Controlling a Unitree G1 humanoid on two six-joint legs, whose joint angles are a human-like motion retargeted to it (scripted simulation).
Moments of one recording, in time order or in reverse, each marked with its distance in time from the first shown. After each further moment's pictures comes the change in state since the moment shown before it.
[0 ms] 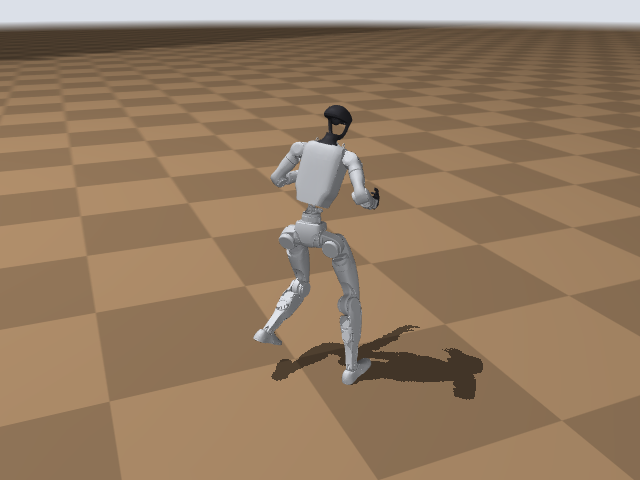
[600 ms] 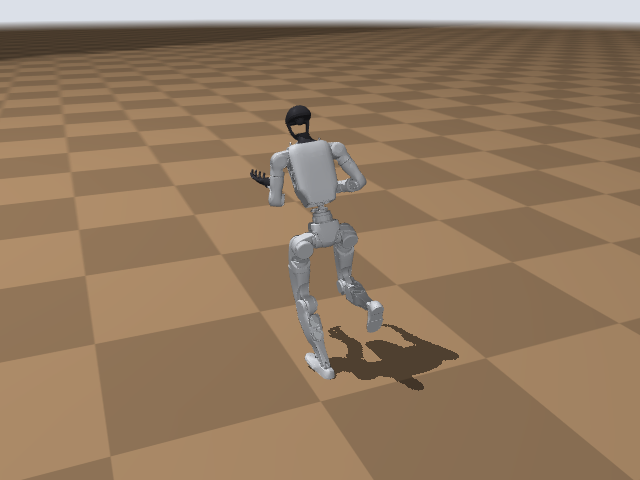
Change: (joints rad) left arm -0.363 -0.295 -0.134 0.147 -0.511 -0.202 0.299; right arm -0.355 0.230 0.208 0.055 -0.340 -0.036 -0.290; waist 0.089 -0.113 -0.022; left_leg 0.140 0.132 0.319 -0.856 -0.172 0.064; right_leg -0.311 0.254 0.159 1.476 -0.088 -0.113
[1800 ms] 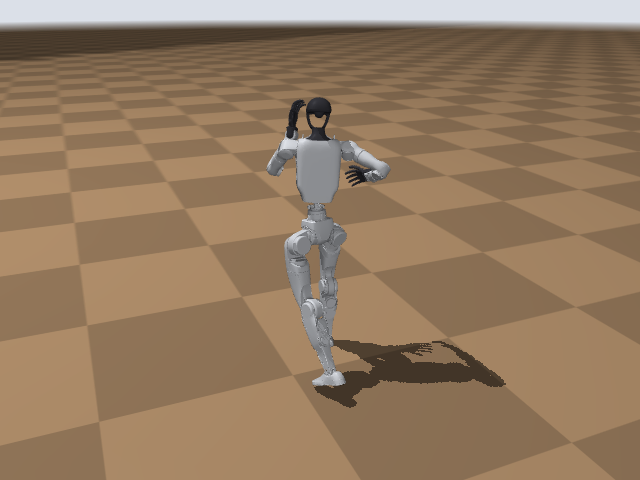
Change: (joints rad) left arm -0.496 0.175 -0.033 -0.164 0.728 0.106 -0.146; right arm 0.779 -0.465 -0.534 -0.222 0.136 0.019 0.387; waist -0.507 0.093 -0.184; left_leg 0.512 -0.034 -0.124 -0.362 0.655 -0.194; right_leg 0.176 -0.072 -0.292 -1.720 0.226 0.098
